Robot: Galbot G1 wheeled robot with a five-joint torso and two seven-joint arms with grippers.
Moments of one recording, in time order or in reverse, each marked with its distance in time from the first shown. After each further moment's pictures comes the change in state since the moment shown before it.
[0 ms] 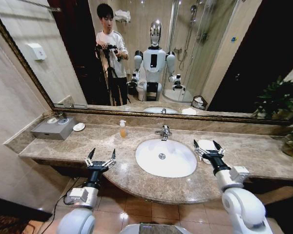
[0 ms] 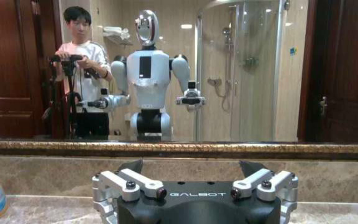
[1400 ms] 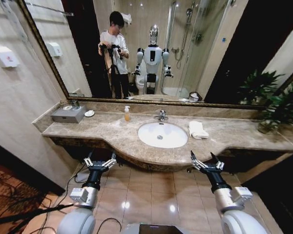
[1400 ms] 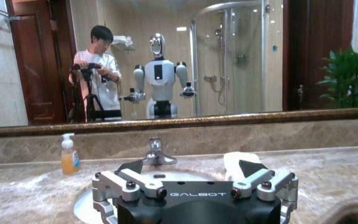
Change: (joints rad) left arm 0.000 0.000 0.000 0.000 0.000 0.000 0.000; right arm -0.187 0.125 -0.037 0.065 -0.050 0.126 -0.038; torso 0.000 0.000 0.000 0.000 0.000
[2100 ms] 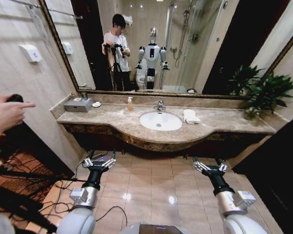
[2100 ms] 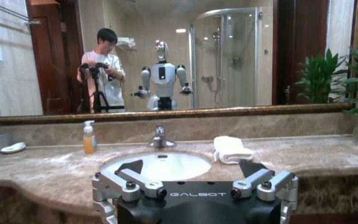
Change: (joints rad) left arm 0.000 0.000 0.000 0.000 0.000 0.000 0.000; right arm -0.035 0.016 -0.010 -0.006 -0.030 0.041 -0.004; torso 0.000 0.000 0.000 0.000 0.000
